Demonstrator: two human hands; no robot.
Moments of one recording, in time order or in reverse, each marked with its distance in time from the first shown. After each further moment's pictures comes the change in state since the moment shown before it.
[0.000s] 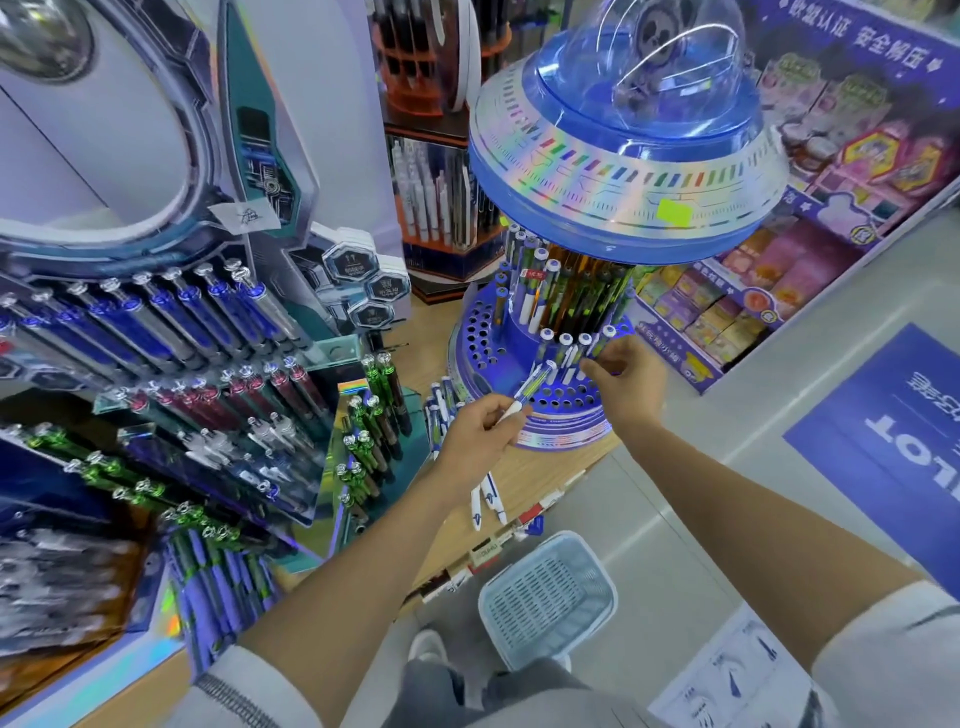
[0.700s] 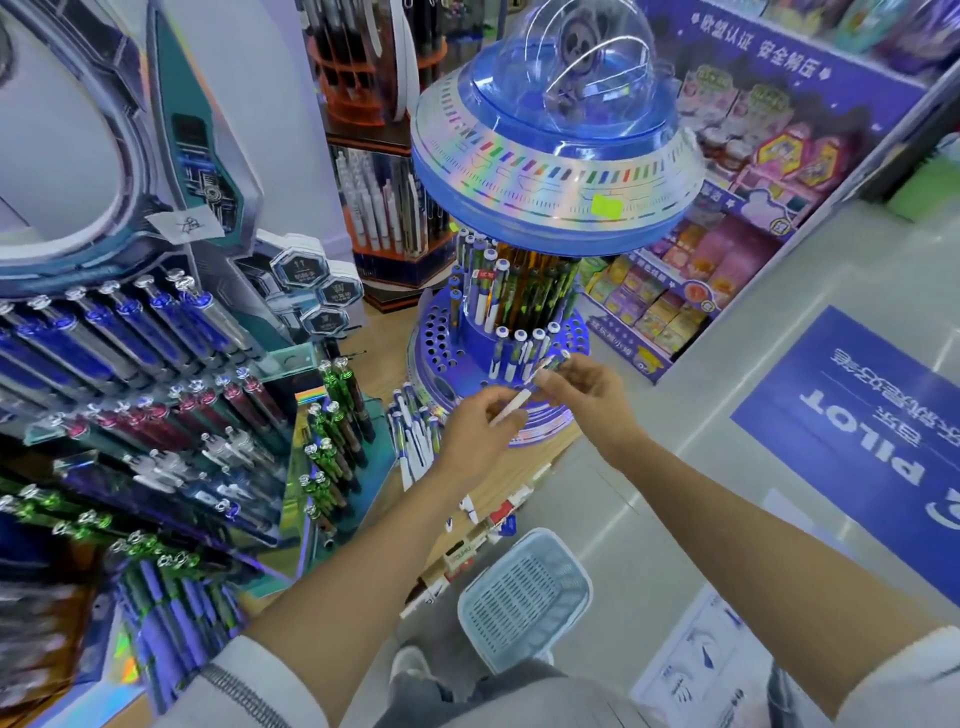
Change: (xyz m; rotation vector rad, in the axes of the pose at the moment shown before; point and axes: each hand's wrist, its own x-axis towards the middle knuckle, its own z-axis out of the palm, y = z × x) left_hand 0.015 -0.002 0.028 0.271 0.001 0.186; right_hand -0.039 -0.007 -0.028 0.286 -0.326 -0.048
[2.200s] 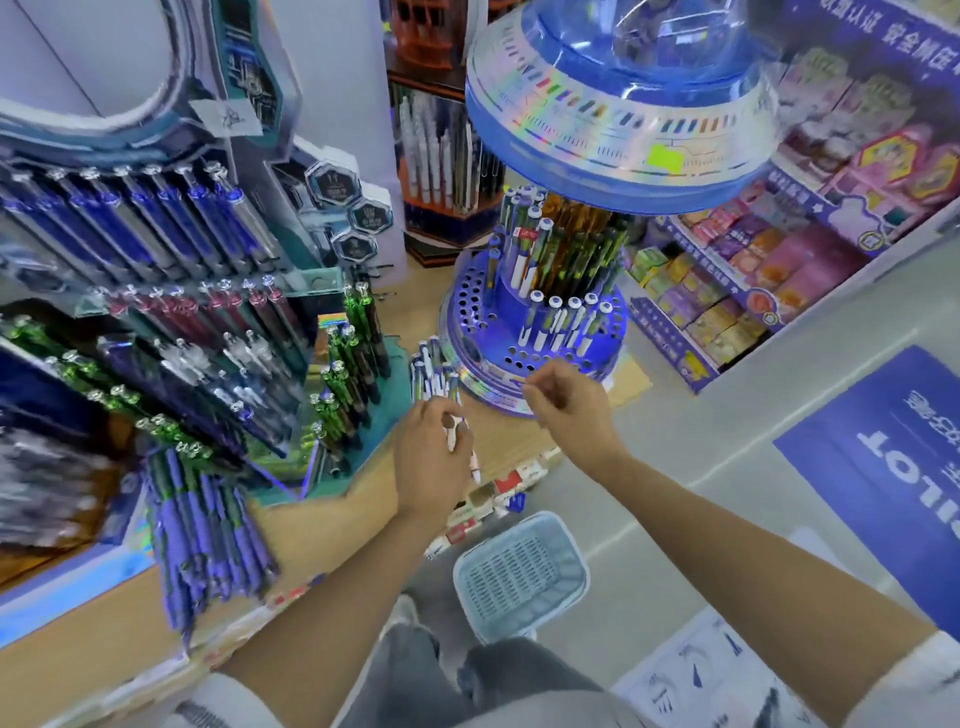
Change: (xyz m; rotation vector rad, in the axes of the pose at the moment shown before) left_hand -0.065 -0.047 0.000 0.447 0.519 -0.048; right_hand -0.022 0.021 0.025 -0.356 -0.113 -0.144
